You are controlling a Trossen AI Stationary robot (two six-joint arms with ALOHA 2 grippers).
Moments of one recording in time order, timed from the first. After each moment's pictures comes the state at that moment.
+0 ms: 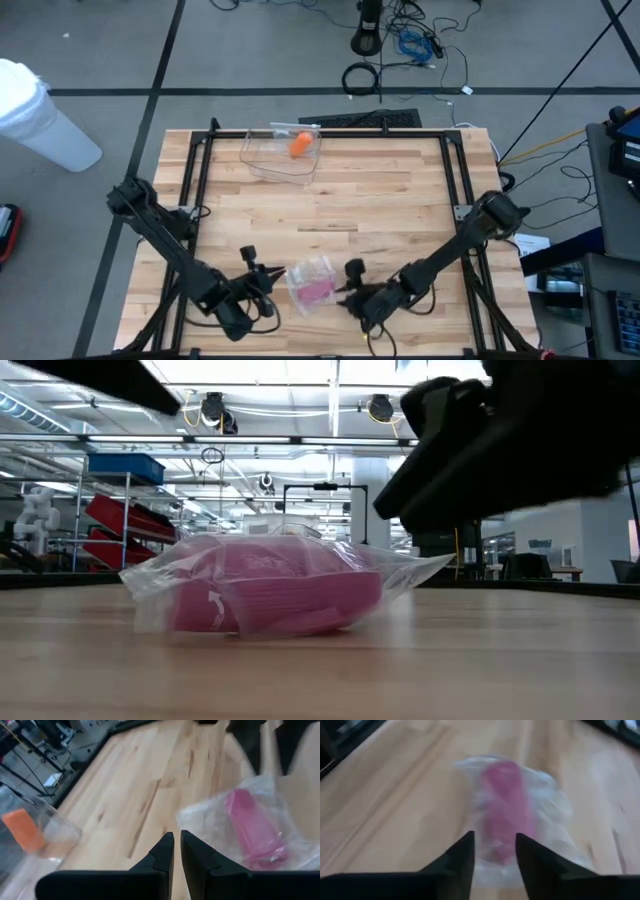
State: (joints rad) left arm -0.82 1.62 1.04 -0.53 -1.02 -0.65; right arm 0.62 1.88 1.01 0.15 0.49 0.00
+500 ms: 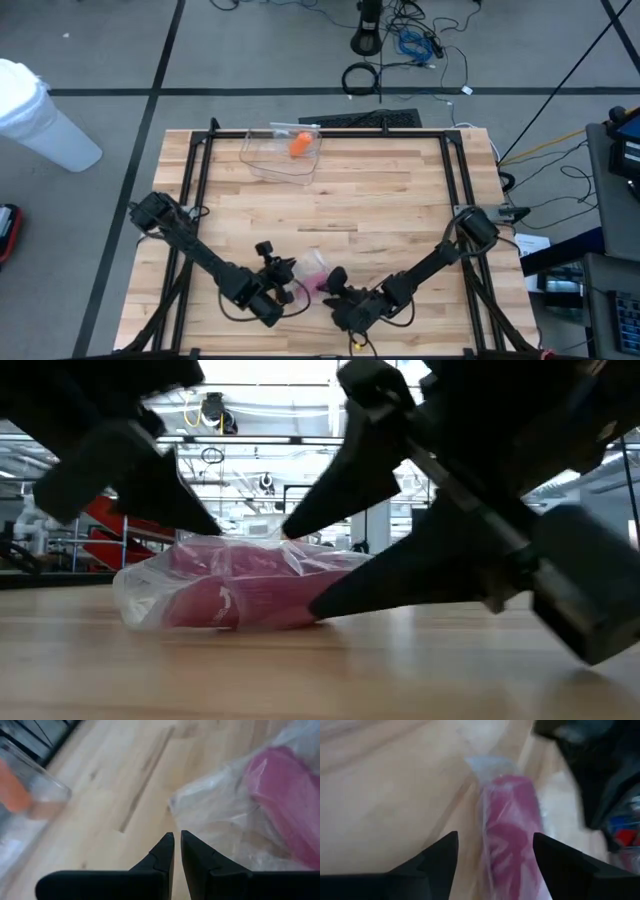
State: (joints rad) left arm -0.66 1.84 1.04 -0.48 -0.93 -0.75; right arm 0.61 2.10 1.17 0.23 0.66 -0.47
